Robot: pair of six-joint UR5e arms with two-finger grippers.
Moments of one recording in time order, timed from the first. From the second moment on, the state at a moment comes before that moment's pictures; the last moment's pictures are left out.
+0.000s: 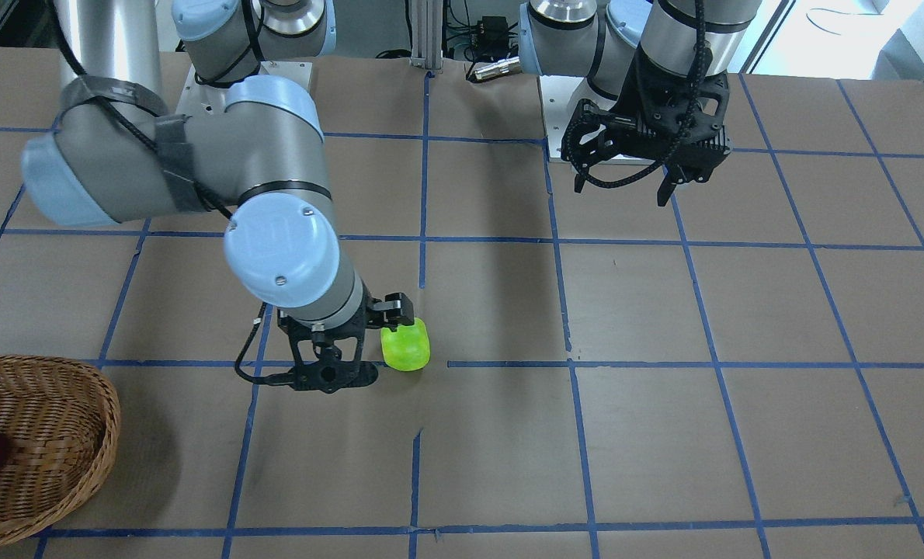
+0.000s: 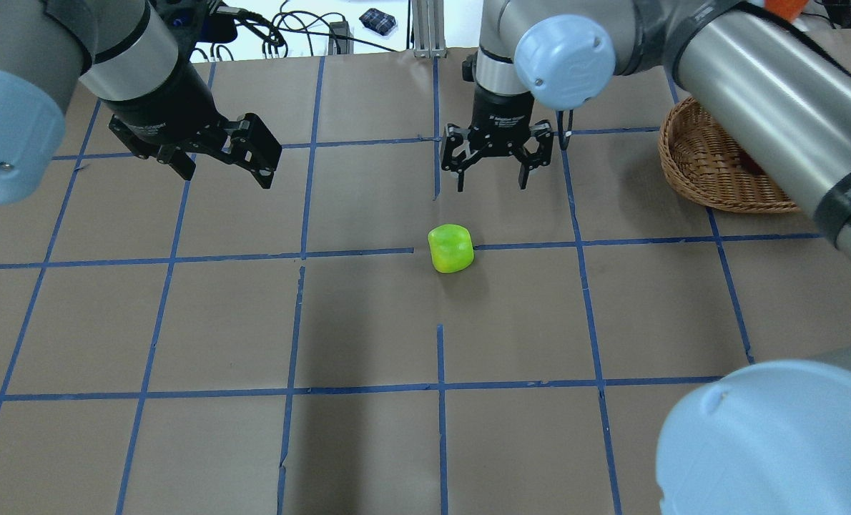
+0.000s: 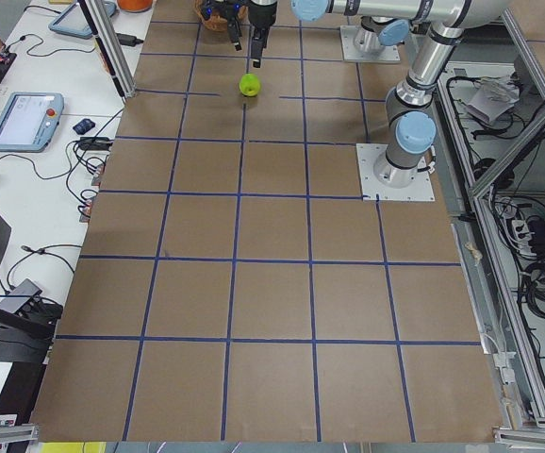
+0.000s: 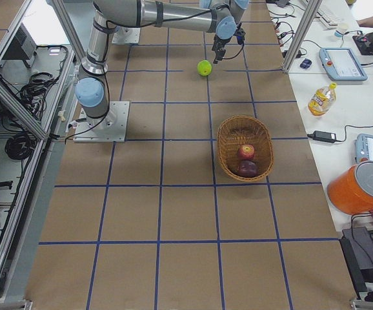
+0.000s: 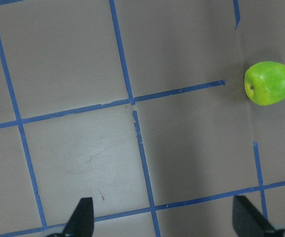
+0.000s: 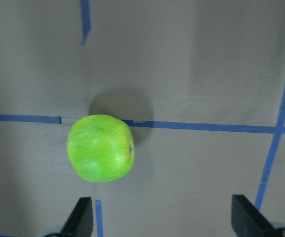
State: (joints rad) left arm -1.61 -1.53 -1.59 -1.52 1.56 0.14; right arm 1.81 -1.09 1.36 -1.65 -1.46 0.15
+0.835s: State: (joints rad) left arm -1.60 -1.53 -1.60 -1.53 1.59 0.14; right arm 1.87 -1.04 1.56 -1.96 -1.45 0.20
